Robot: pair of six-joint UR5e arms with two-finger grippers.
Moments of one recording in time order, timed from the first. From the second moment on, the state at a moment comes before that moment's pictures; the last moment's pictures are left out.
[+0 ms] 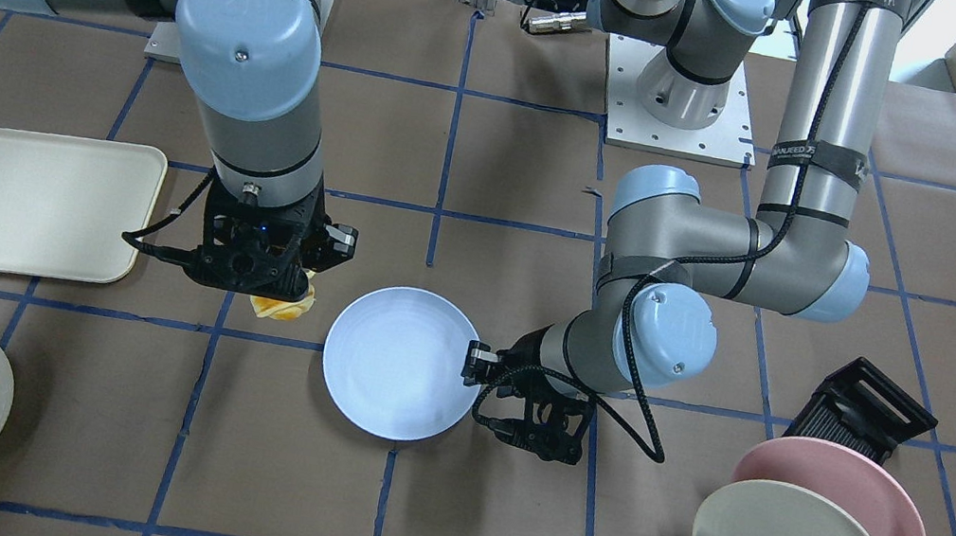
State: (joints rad) left arm -1.66 -2.09 -1.61 -1.12 1.21 -0.01; right arm 1.79 -1.24 1.46 -1.76 -1.61 0.22
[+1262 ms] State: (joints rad) left arm -1.53 -1.72 -1.58 -1.48 1.62 -0.02; right arm 1.92 -0.95 1.36 -1.94 -1.55 0.30
